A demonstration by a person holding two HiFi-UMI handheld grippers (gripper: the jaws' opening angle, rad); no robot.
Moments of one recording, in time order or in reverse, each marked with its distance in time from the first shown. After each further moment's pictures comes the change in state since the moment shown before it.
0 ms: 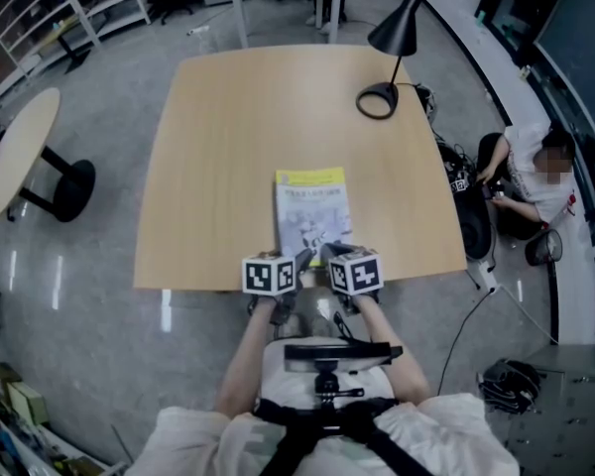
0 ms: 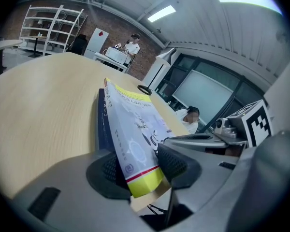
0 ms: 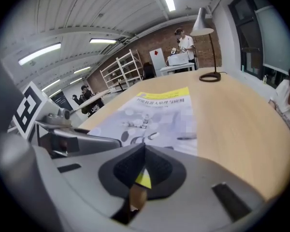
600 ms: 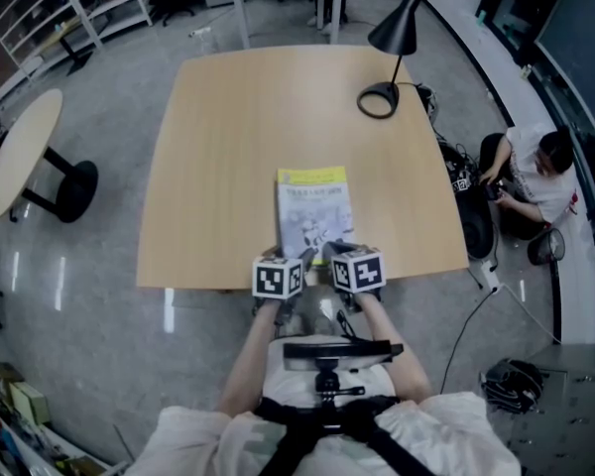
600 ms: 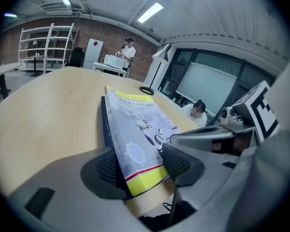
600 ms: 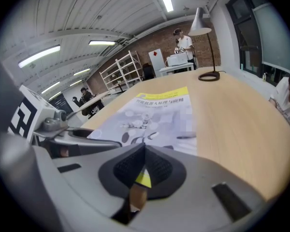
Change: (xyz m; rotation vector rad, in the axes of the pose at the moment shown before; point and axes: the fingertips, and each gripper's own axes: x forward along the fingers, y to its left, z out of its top) left arm -0.005 0.007 0.000 0.113 -0.011 0.125; right arm -0.002 0.001 -0.001 0.019 -0.007 0.011
